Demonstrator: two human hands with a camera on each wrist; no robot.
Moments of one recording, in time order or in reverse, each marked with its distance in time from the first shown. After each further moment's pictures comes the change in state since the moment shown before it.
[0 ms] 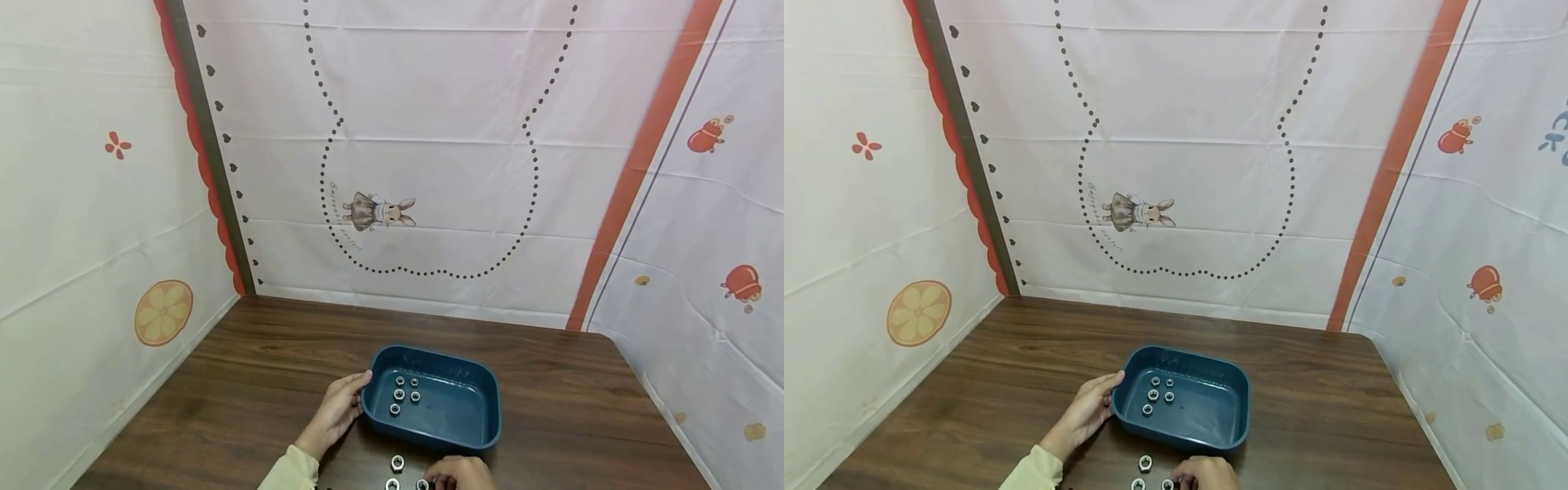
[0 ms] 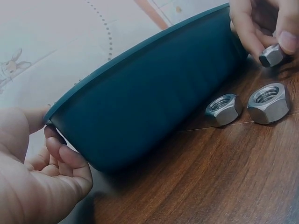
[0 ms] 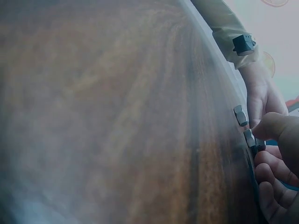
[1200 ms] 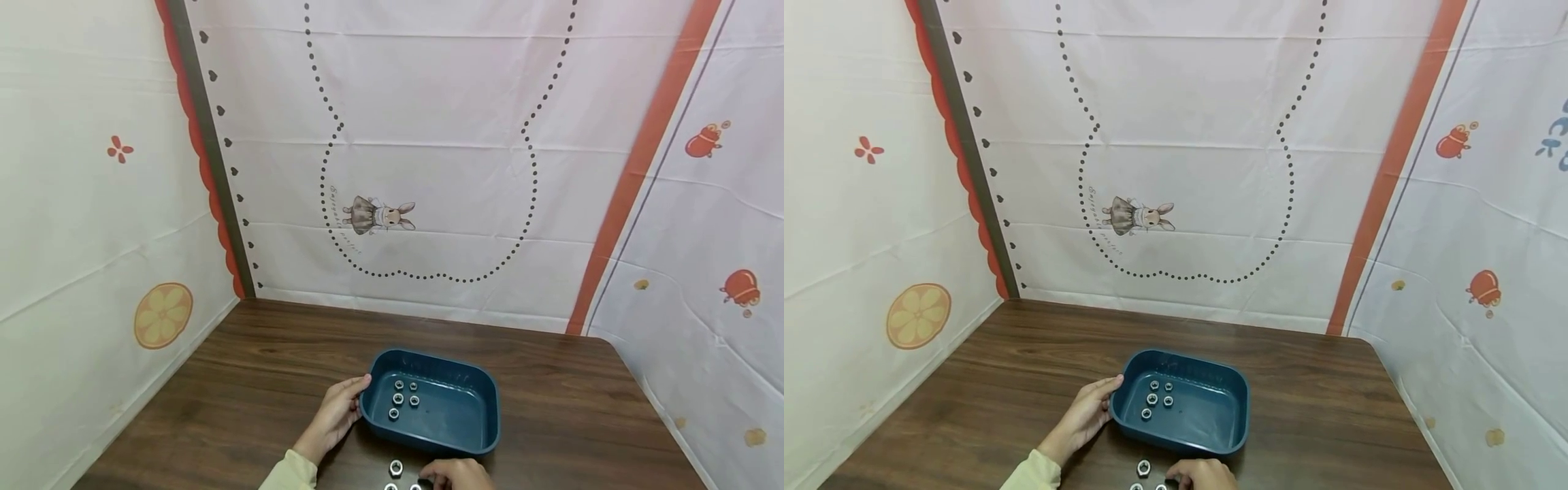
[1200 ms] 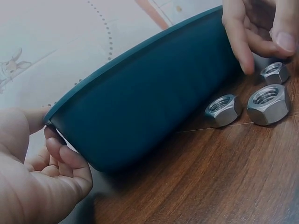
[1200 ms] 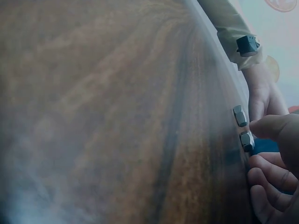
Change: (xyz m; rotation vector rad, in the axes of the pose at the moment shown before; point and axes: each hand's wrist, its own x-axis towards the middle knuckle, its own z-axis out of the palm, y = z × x) left_hand -0.003 0.001 0.000 0.001 -0.022 -0.002; right_hand 0.007 -0.003 -0.007 0.005 -0.125 0.127
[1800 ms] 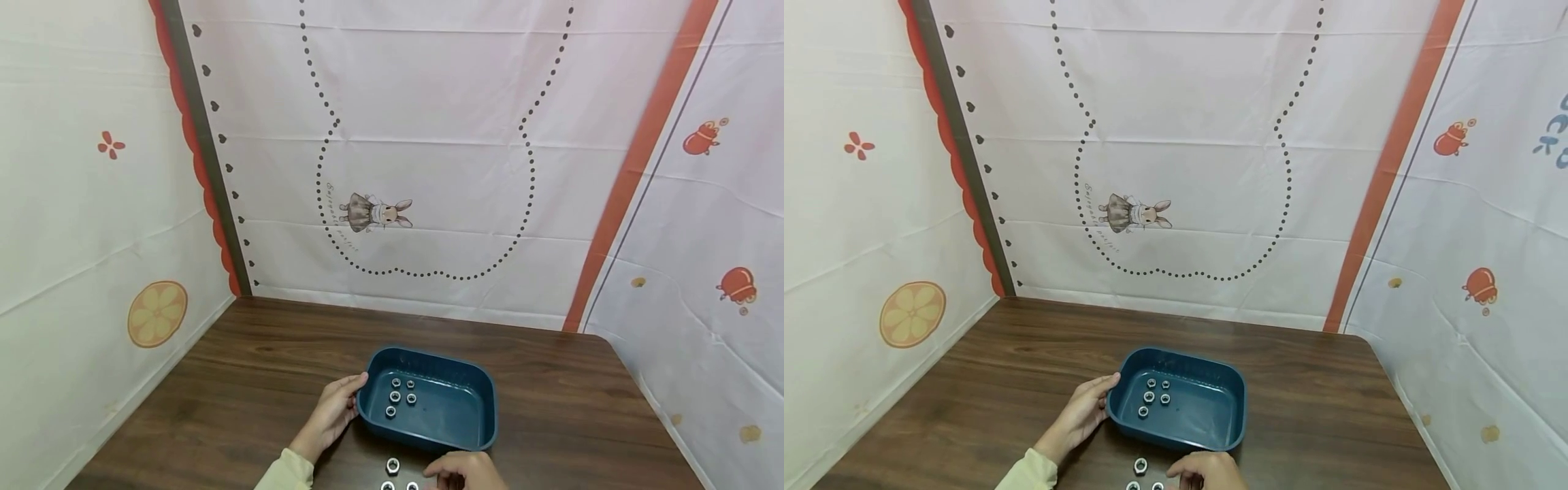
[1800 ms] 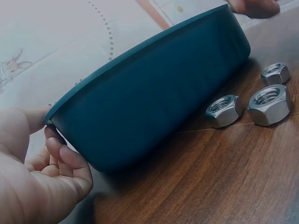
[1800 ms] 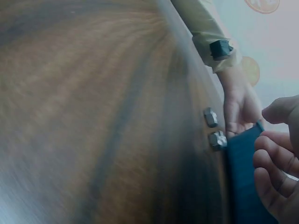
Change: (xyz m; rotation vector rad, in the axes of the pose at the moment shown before) left_hand 0.000 0.001 0.000 0.010 0.013 0.000; right_hand -0.016 -0.004 -0.016 0.159 0.103 -0.360
